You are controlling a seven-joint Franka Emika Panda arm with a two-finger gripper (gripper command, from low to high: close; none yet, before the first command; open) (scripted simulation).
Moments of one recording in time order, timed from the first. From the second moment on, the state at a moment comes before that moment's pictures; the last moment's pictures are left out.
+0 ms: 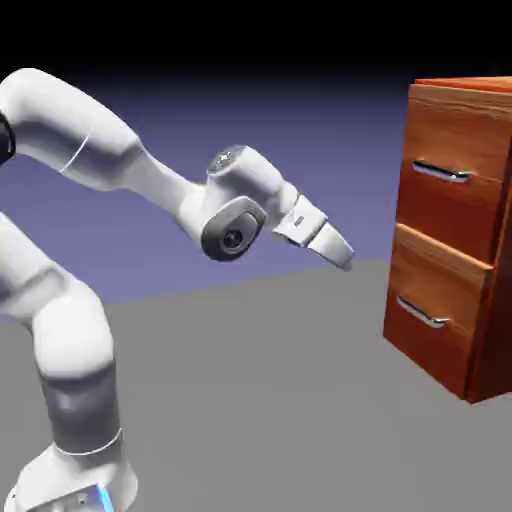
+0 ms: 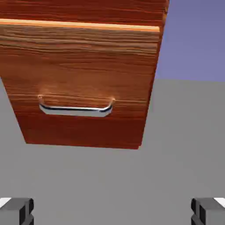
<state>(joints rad) 0.05 -0.58 -0.02 -2.80 -0.05 3.02 0.69</state>
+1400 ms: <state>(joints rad) 1.20 -0.93 -0.84 -2.30 -1.64 2.60 -1.14</state>
